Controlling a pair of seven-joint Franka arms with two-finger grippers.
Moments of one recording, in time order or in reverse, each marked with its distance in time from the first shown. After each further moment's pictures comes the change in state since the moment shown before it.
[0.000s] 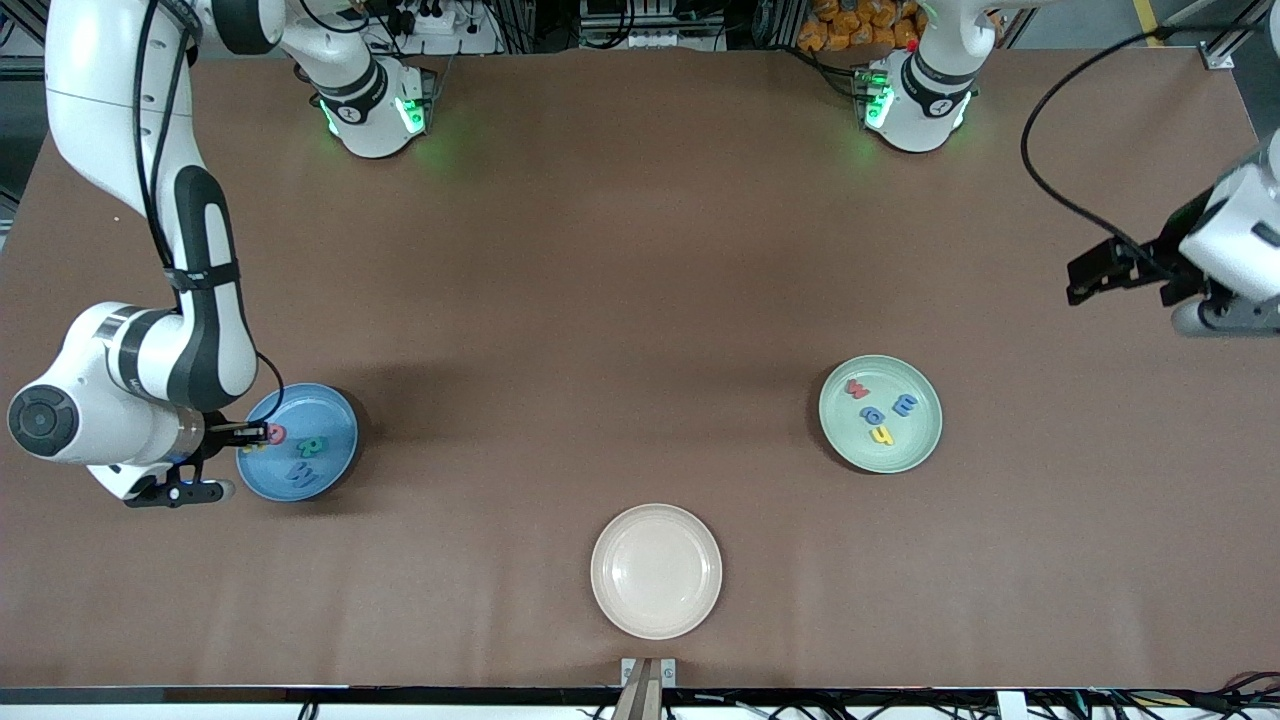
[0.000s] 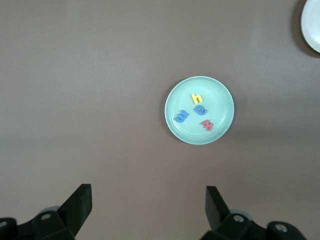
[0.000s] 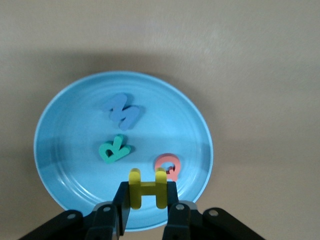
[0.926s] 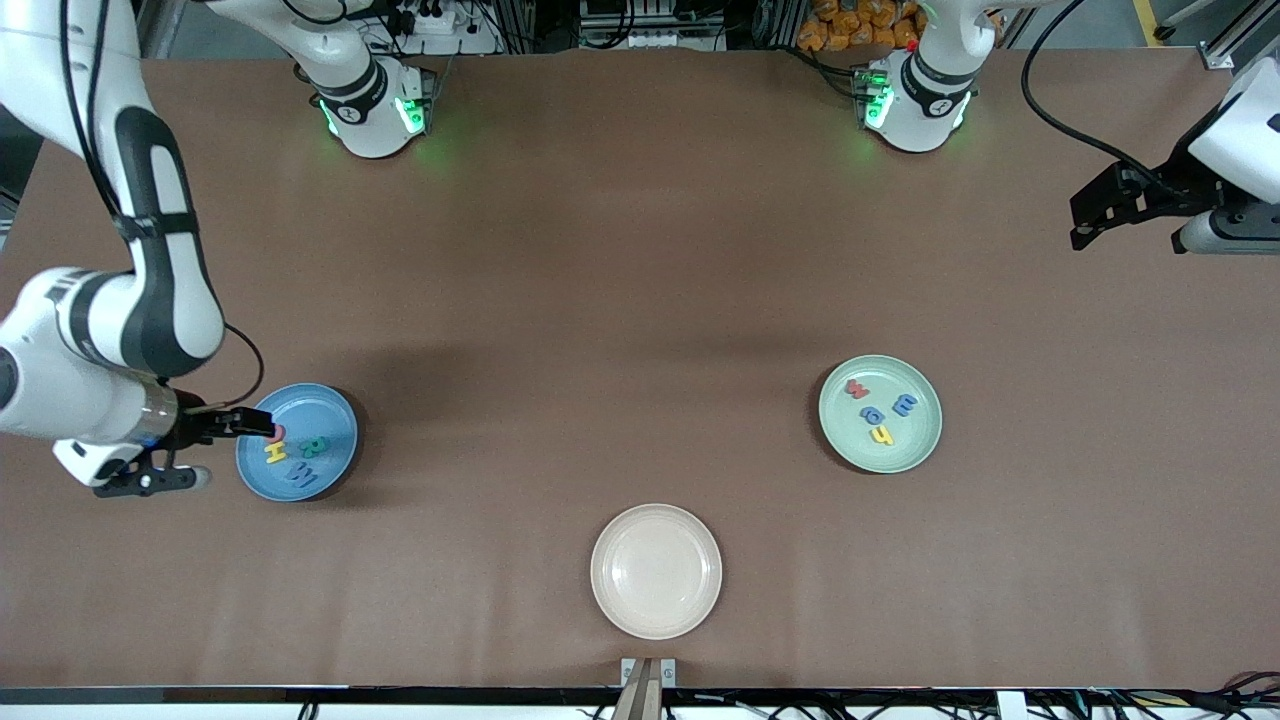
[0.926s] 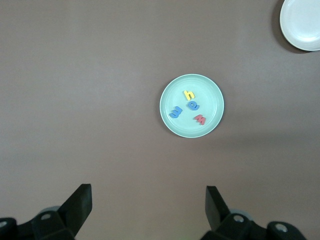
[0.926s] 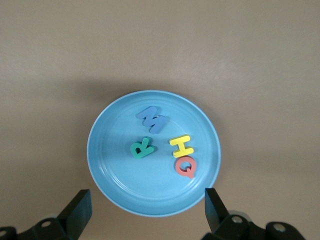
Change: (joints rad) left arm 0.001 -0.070 -0.028 -0.015 0.000 -0.020 0.004; right arm -0.207 -0.208 0.257 -0.072 -0.123 0.055 0.038
